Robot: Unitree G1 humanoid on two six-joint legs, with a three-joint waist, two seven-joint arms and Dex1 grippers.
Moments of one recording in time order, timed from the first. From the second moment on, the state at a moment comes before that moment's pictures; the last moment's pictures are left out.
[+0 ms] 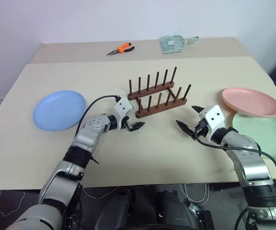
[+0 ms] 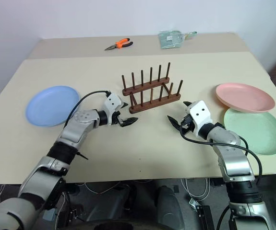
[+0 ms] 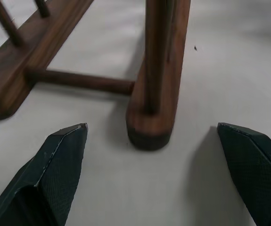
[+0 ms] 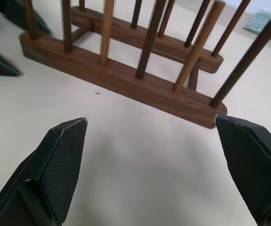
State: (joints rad) left arm -0.70 0.27 -0.25 0.54 -0.07 0.18 -0.78; right arm -0.14 -0.53 -0.06 -0.15 0.17 0.23 0.58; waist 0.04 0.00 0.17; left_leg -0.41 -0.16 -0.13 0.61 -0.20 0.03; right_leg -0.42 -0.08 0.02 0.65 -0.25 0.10
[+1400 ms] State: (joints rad) left arm -0.30 0.44 -0.27 -0.09 -0.17 0.43 -1.04; right arm 0.18 -0.72 -0.21 -0.26 0.19 0.28 0.72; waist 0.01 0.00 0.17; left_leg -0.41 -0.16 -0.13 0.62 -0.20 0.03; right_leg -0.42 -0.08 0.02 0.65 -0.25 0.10
